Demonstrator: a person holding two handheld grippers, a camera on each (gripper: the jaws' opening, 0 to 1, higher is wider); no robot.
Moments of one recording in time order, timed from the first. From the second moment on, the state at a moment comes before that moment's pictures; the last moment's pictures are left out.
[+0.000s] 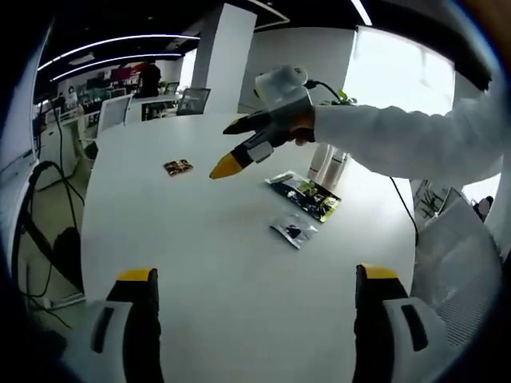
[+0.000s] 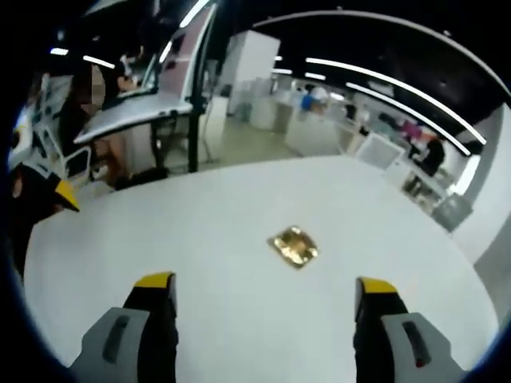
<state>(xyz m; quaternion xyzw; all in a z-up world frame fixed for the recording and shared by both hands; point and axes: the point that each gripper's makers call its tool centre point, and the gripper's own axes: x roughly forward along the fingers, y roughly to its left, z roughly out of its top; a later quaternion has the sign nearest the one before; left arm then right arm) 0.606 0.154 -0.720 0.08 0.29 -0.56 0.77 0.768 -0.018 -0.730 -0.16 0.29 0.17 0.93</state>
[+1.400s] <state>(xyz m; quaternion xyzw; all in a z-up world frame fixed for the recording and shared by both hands) 0.612 0.161 -0.742 0.07 0.31 -0.55 0.78 0.862 -0.027 -0.790 -0.11 0.29 0.16 0.94</state>
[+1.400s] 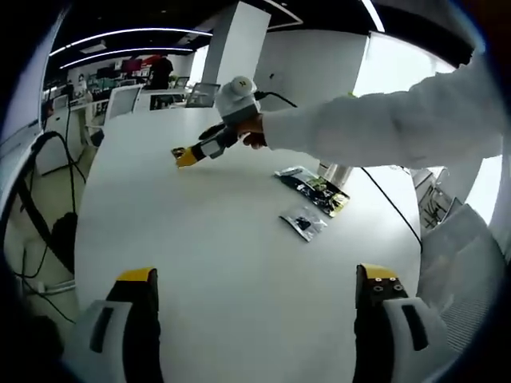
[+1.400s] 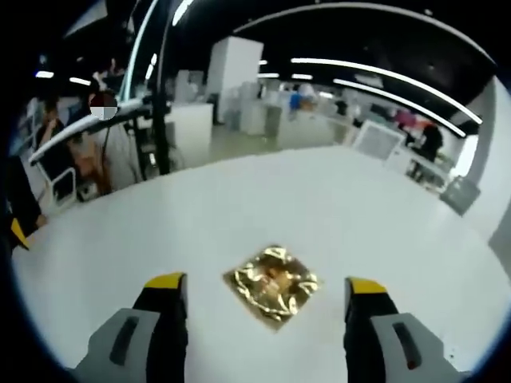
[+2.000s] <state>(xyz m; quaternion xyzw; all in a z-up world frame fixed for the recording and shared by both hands) 0.610 0.163 -0.745 0.06 0.31 -0.54 0.78 0.876 -0.034 -0.795 -0.07 0.28 0.16 0.94</state>
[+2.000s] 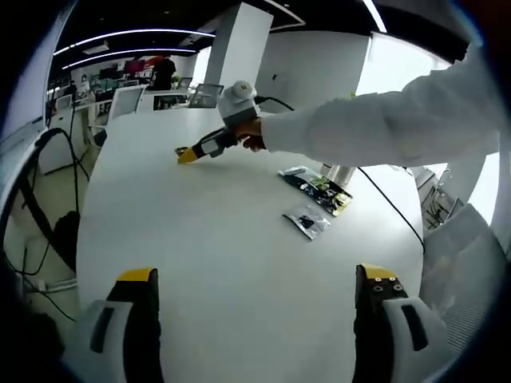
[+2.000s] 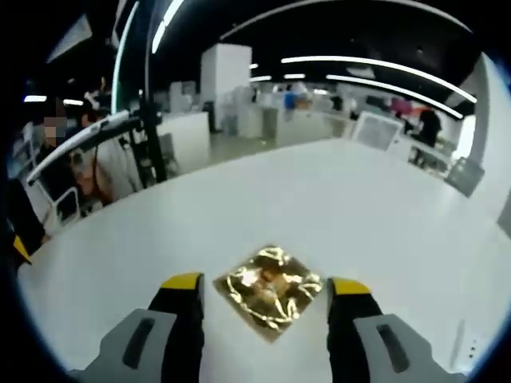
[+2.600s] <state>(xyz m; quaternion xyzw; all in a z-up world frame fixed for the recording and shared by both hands) 0.606 0.160 -0.748 0.05 0.32 -0.54 0.78 0.870 -0.029 -0.793 -0.06 0.28 0.16 0.95</state>
